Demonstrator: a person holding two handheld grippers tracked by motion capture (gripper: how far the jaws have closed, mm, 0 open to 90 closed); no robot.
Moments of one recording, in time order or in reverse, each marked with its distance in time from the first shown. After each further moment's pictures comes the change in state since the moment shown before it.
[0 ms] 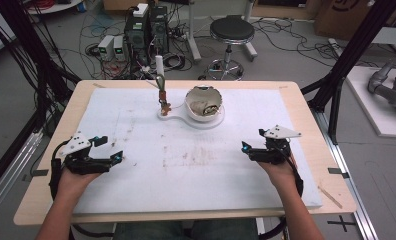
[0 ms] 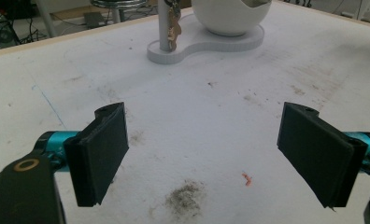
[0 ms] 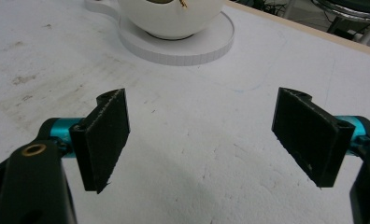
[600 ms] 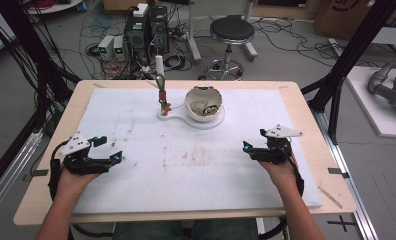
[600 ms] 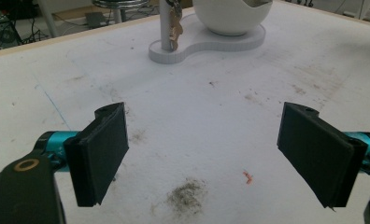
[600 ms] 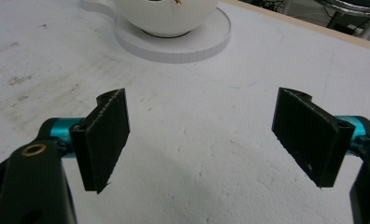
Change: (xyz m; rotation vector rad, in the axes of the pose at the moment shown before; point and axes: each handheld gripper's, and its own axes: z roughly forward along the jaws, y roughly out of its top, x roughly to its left) left arm 0.000 0.000 -0.002 0.000 0.006 0.002; right arm -0.005 -0.001 0.000 0.010 -0.002 0.018
